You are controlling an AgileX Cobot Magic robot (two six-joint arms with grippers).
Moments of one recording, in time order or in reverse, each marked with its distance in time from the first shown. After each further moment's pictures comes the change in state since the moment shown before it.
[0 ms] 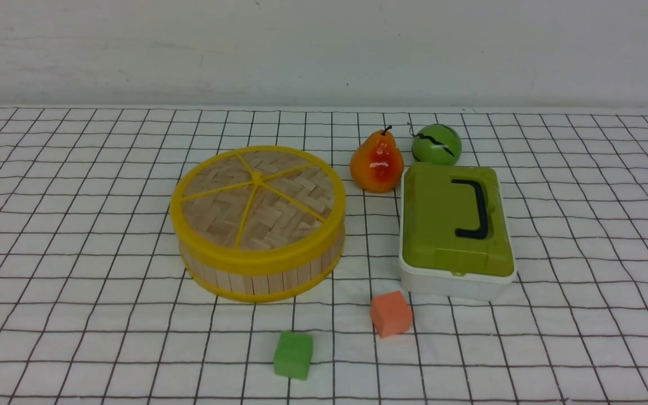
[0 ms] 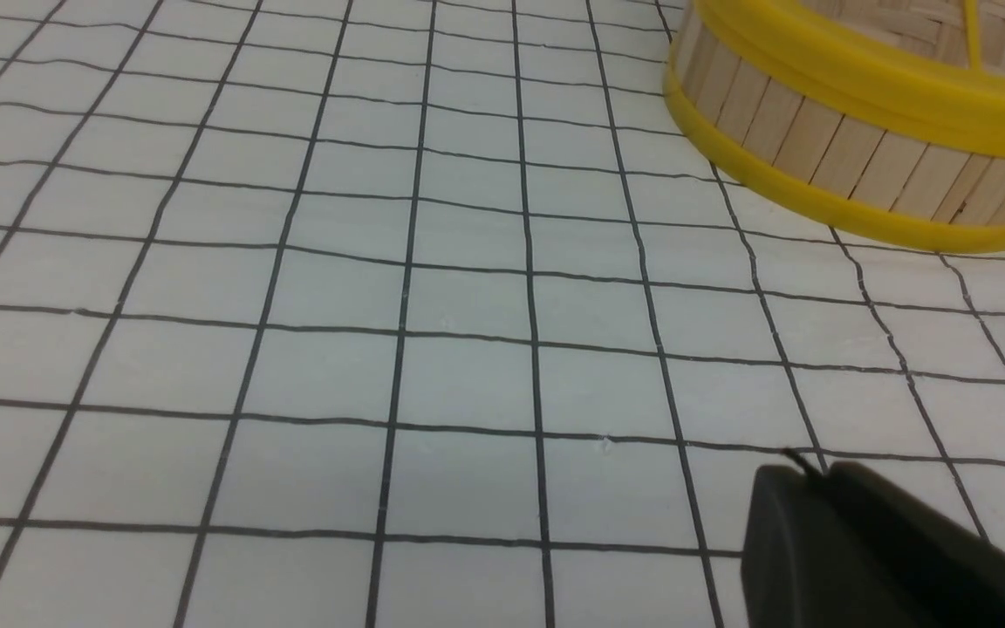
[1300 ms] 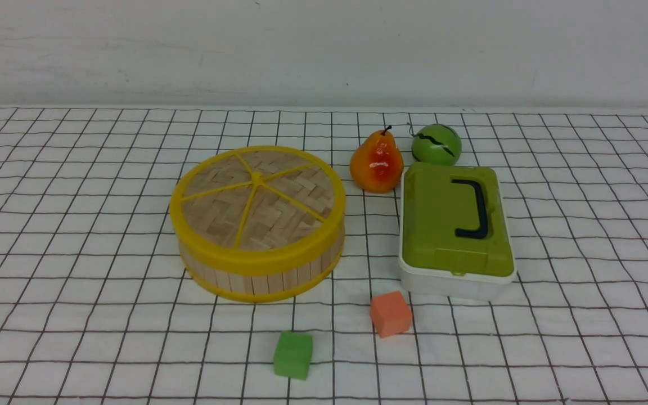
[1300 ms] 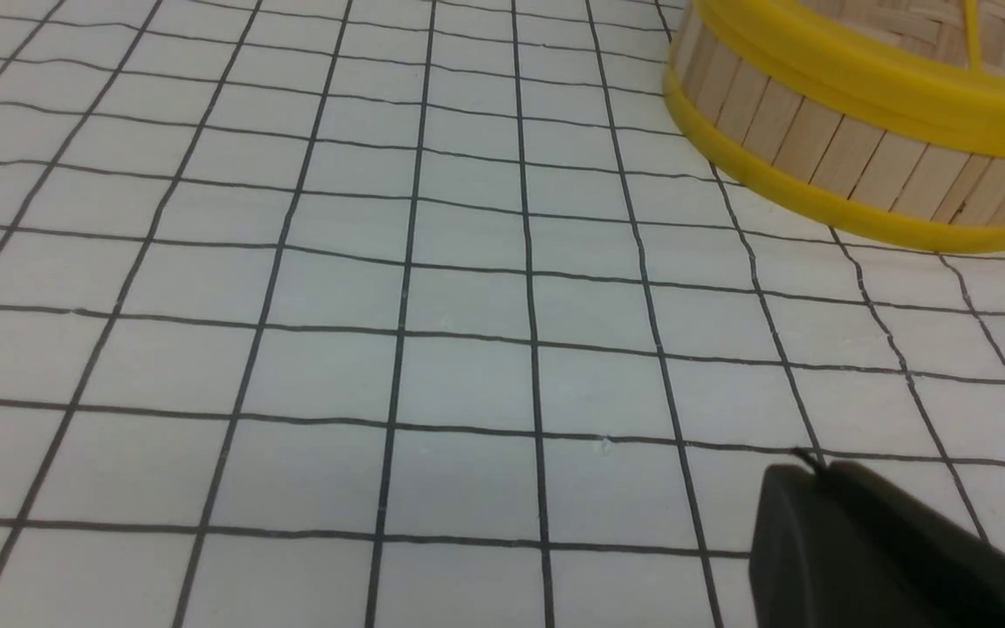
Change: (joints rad) right arm 0.000 0.000 0.000 0.000 0.000 0.000; left arm 0.000 0.000 0.000 0.000 0.000 0.000
